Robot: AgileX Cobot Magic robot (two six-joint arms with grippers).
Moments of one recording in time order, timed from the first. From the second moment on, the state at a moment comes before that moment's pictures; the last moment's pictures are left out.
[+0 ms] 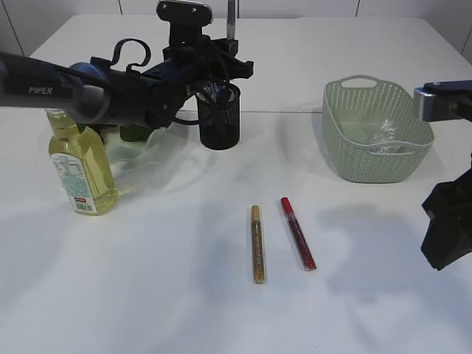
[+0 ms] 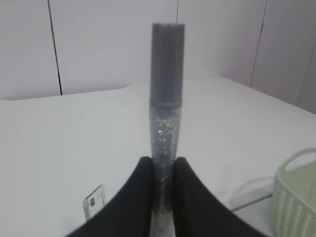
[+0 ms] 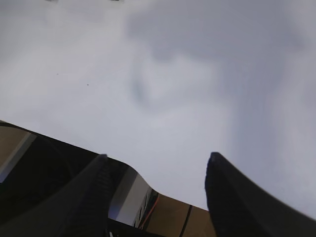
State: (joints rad) left arm -0.48 2.33 -1.69 -0.04 -0.54 -0.02; right arm 0.30 1.30 -1.00 0.11 1.22 -0.01
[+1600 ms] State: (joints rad) left arm -0.45 2.42 -1.72 -0.04 -0.44 0.01; right arm 0.30 1.30 -1.00 0.14 1.22 -0.03
